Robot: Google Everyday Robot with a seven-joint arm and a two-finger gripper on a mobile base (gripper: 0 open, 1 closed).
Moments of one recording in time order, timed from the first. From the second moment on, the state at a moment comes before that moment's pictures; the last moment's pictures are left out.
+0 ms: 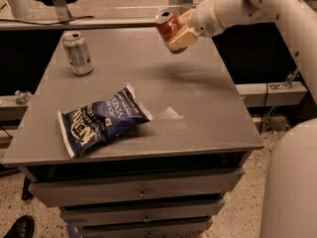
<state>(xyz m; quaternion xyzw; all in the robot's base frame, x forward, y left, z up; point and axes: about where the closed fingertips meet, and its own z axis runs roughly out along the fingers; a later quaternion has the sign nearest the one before) 0.737 -0.067 0.928 -0.59 0.65 0.16 0.45</state>
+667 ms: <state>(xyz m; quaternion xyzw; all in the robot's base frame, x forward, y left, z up) 0.679 -0.077 0.941 -0.77 0.53 -0.02 0.35</state>
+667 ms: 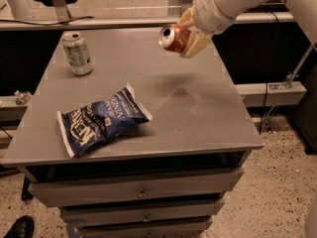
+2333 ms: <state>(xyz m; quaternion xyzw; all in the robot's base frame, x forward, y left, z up) 0.595 -0.089 0.843 -0.95 0.24 -0.11 0.17</state>
